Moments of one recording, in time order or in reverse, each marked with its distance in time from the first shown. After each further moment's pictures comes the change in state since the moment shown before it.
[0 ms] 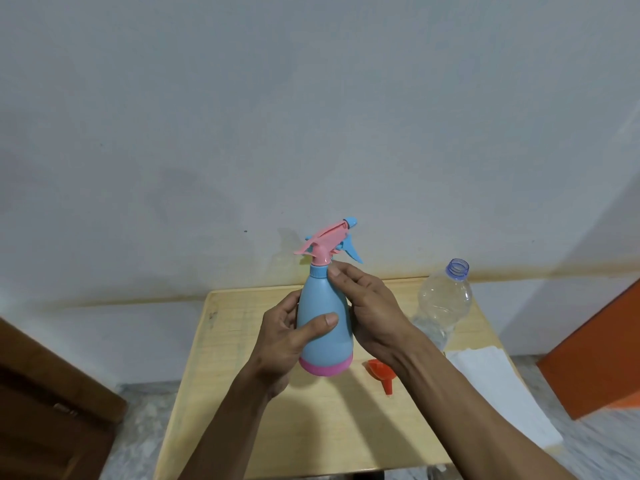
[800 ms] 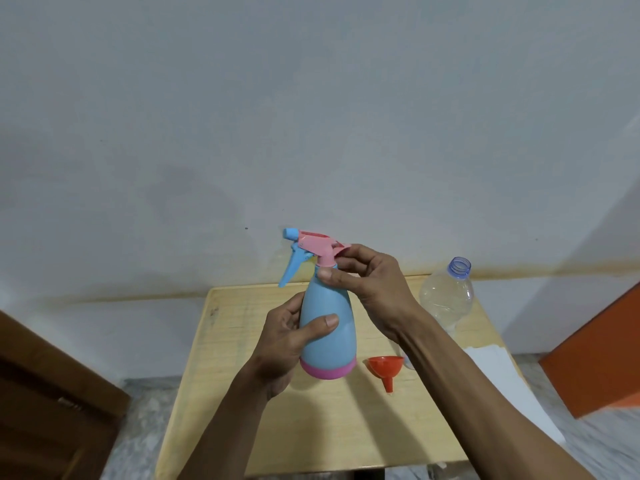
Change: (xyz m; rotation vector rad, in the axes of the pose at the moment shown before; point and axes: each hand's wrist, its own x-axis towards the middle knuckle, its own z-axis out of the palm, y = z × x) left_hand -0.003 0.002 0.003 0.007 -0.053 -0.015; right_hand 0.017 -0.014 -0.017 -0.266 0.021 -0.190
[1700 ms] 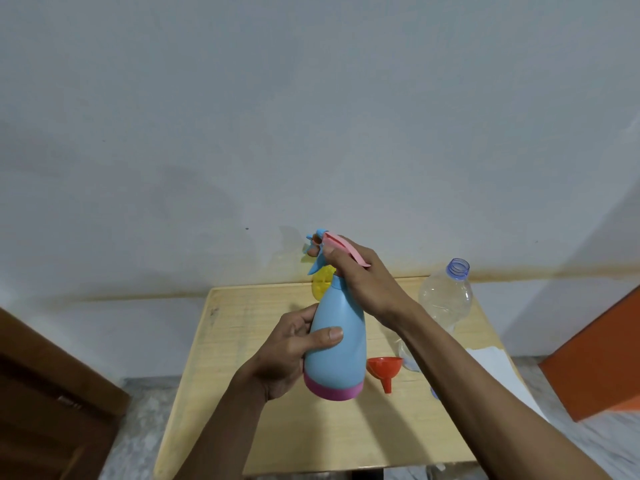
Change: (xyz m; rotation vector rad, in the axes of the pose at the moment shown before) left_hand -0.004 0.003 0.002 -0.098 -0.226 -0.095; right_hand 0.004 -0.020 0.013 -0.346 -0.068 -0.033
